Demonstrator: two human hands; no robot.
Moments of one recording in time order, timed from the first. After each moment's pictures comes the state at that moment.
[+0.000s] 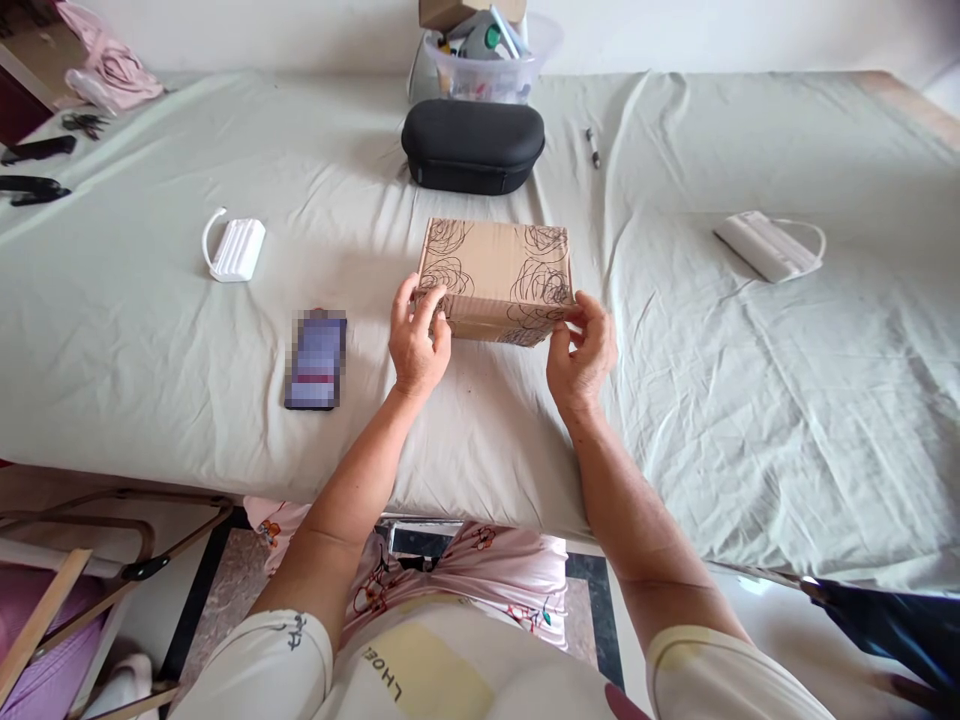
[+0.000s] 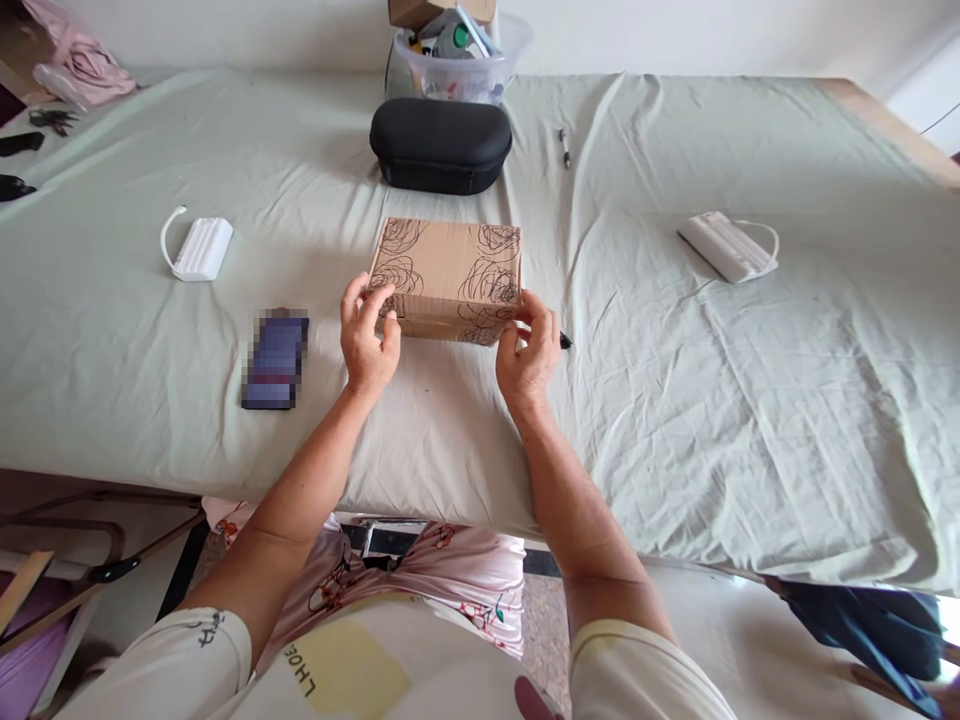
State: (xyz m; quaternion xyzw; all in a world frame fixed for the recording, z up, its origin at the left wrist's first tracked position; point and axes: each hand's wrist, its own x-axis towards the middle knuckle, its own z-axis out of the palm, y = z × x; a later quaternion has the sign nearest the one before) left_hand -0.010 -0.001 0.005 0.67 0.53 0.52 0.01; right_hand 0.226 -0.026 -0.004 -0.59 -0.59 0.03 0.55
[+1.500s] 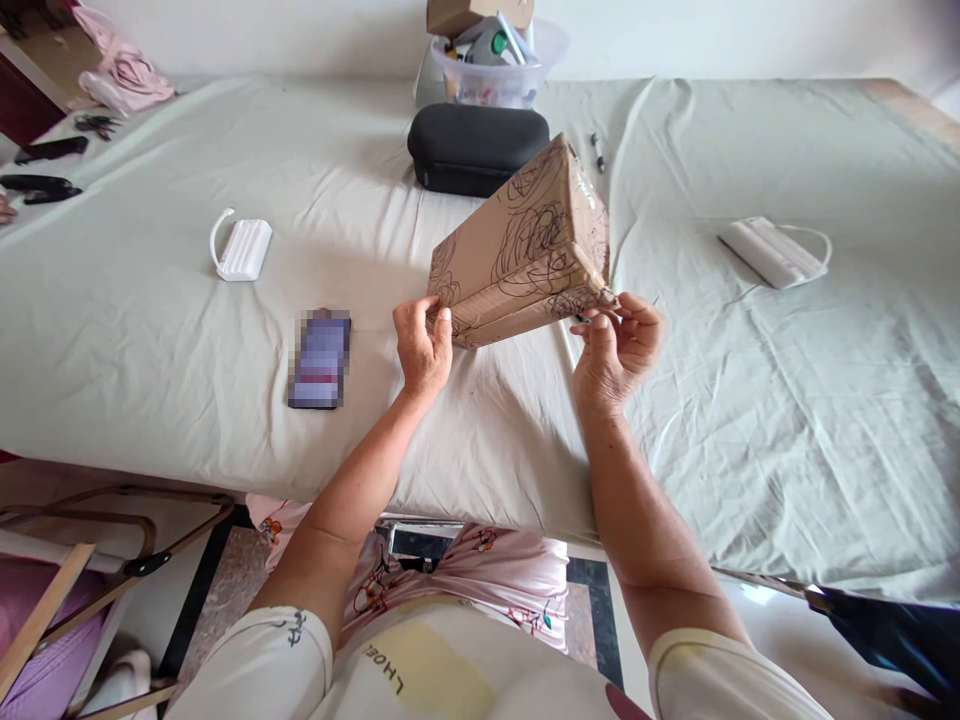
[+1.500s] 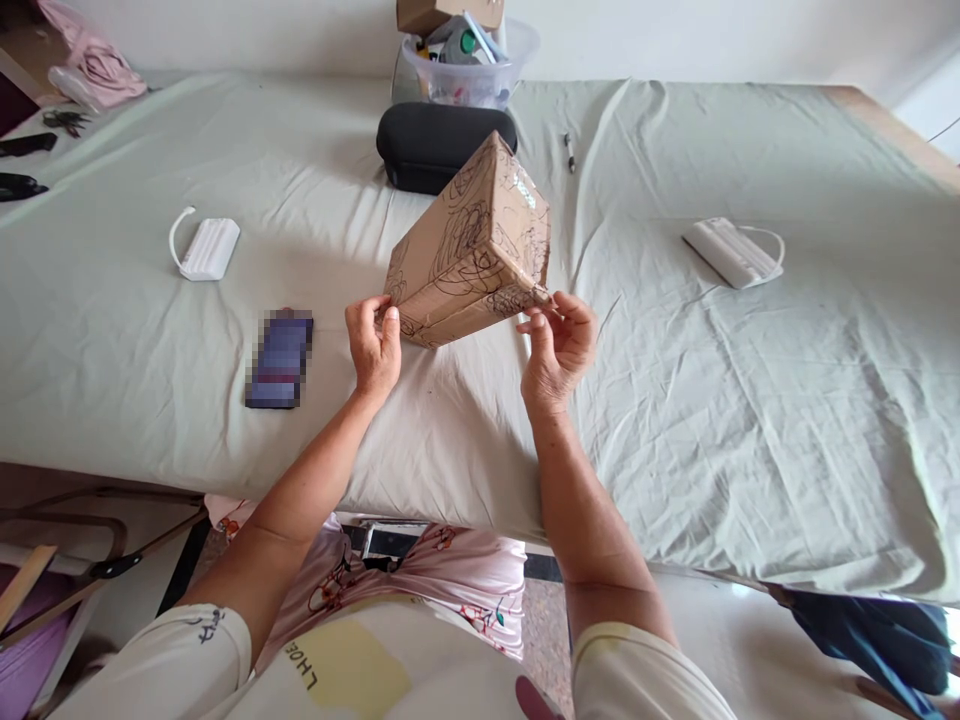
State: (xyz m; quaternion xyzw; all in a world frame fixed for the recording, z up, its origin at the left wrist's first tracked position) left_hand 0.000 -0.009 0.008 0.60 0.53 0.59 0.10; right_hand 0.236 -0.012 -0.001 -0.41 -0.53 0.13 0.73
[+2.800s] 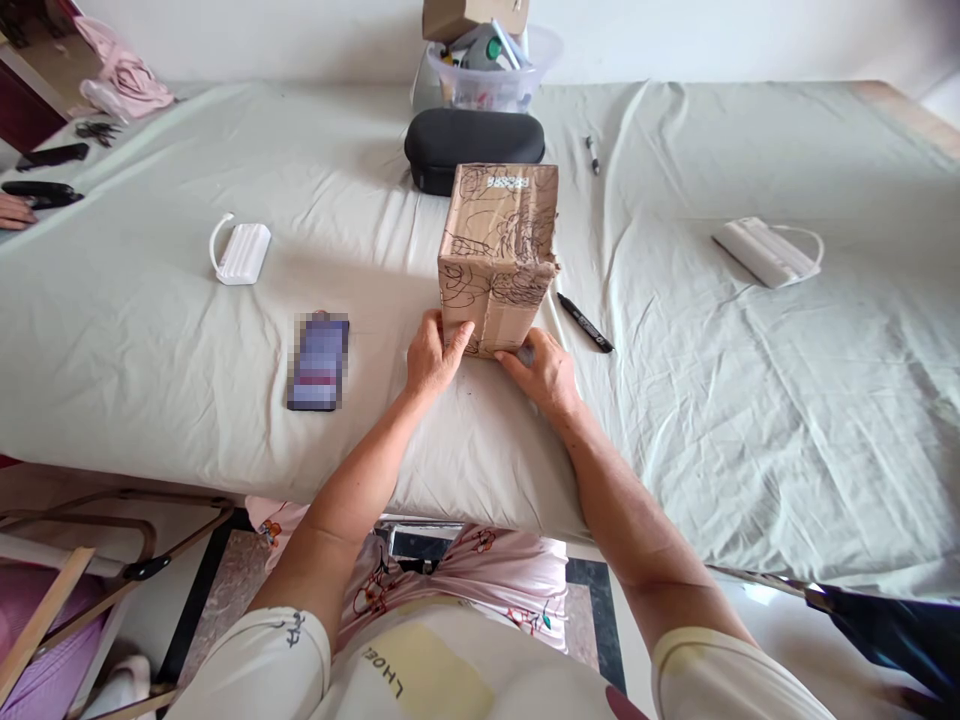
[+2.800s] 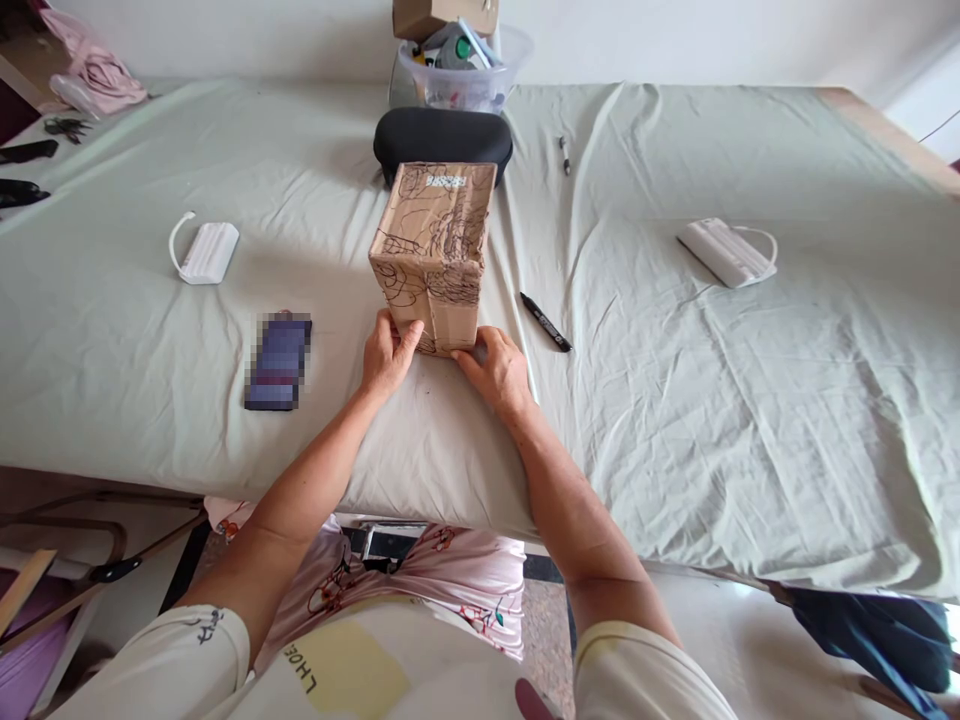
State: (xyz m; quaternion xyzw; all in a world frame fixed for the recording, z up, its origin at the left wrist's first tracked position) left_hand 0.003 -0.010 0.002 0.62 0.58 0.45 0.27; right_hand 0.218 -0.023 -0.012 -0.58 -0.70 0.14 0.38
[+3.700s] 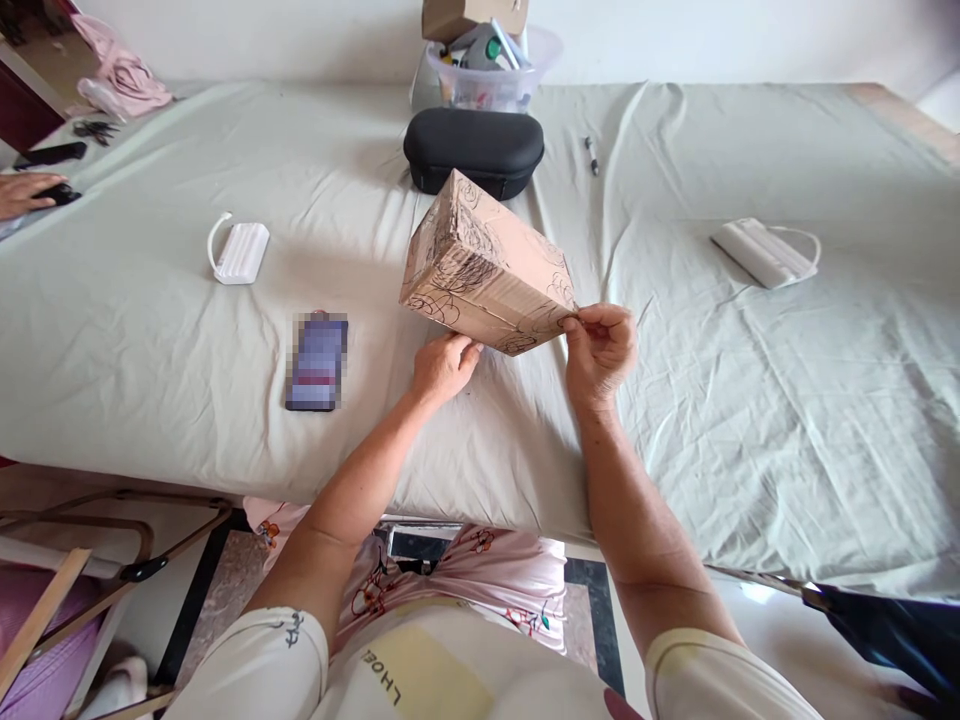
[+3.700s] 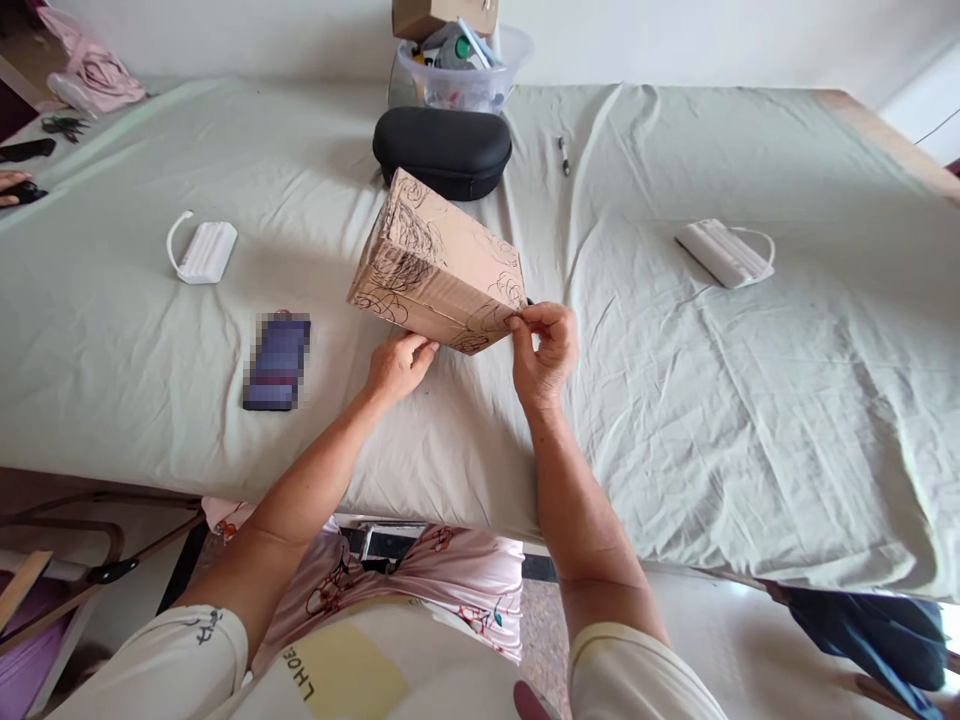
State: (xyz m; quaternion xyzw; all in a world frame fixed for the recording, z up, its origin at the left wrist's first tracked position) left_hand 0.007 -0.014 -0.003 0.77 0.53 0.33 0.16; right_hand 0.237 -0.018 0.012 -0.50 -0.56 0.05 0.66
